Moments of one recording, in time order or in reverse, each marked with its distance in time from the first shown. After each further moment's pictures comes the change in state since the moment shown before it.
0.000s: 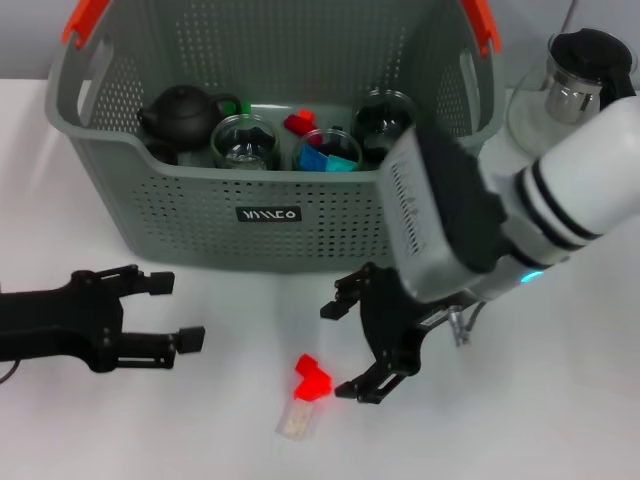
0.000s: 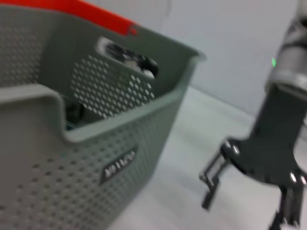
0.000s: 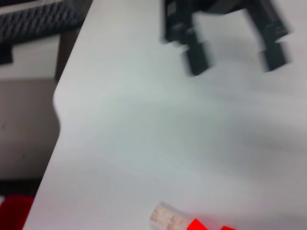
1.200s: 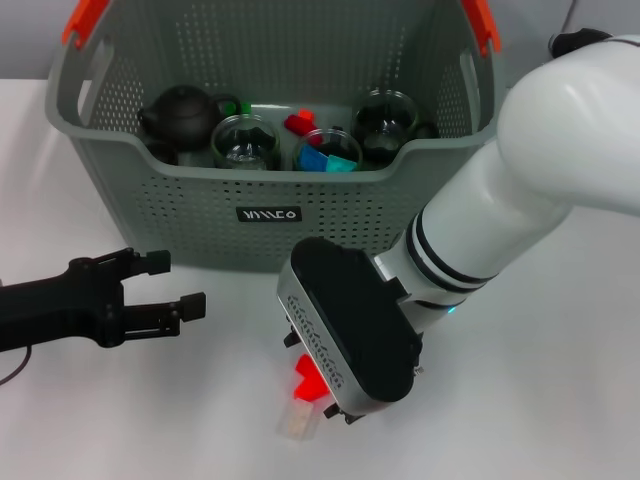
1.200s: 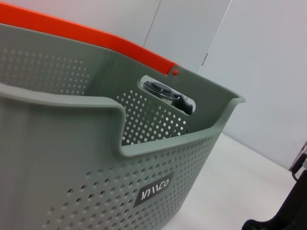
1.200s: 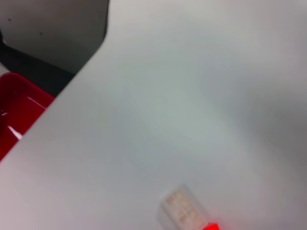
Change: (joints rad) left arm 0.000 0.000 -0.076 -0.112 -0.053 -0.071 -0.002; right arm 0.125 0.010 -0.386 -0.001 -0.072 0.193 -0.034
